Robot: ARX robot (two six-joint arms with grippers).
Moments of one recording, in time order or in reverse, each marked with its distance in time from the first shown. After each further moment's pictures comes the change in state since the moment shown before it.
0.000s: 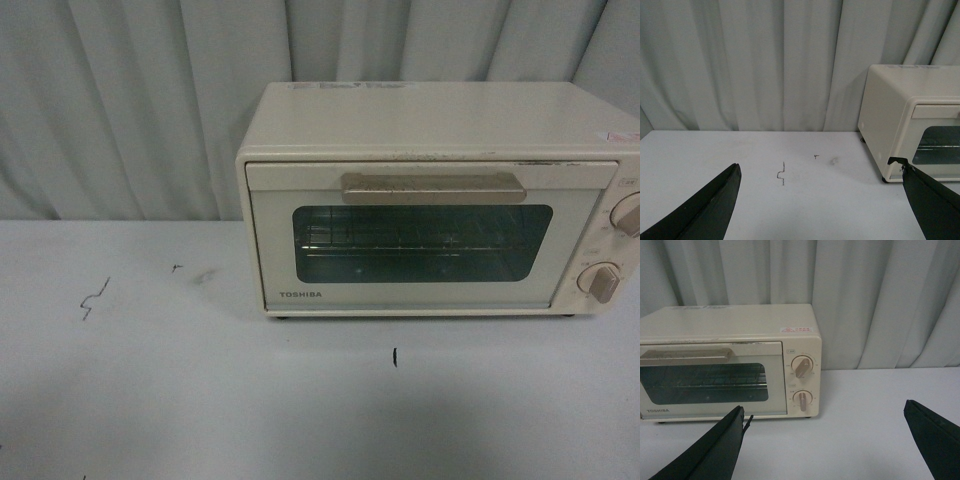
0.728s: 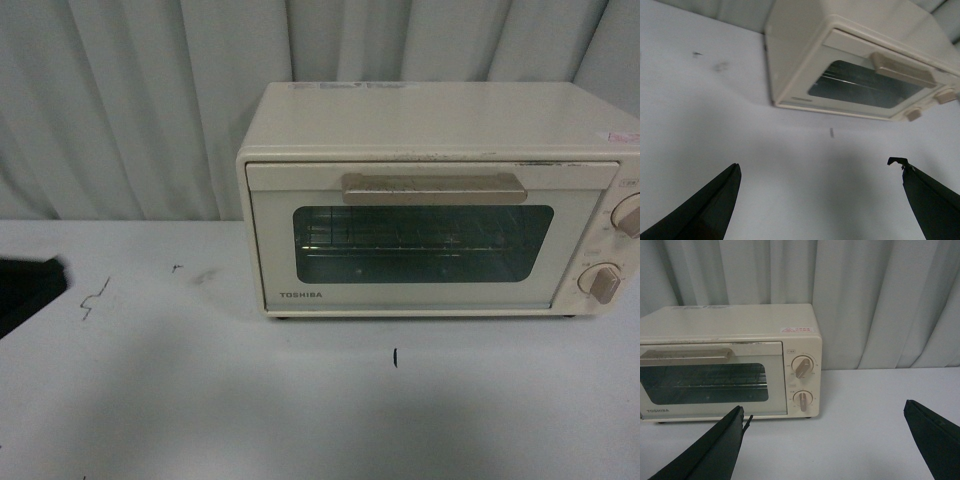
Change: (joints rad) left arm -0.293 0.777 0.296 0.072 0.110 -0.458; right arm 0.000 0.000 0.000 0.000 0.000 0.000
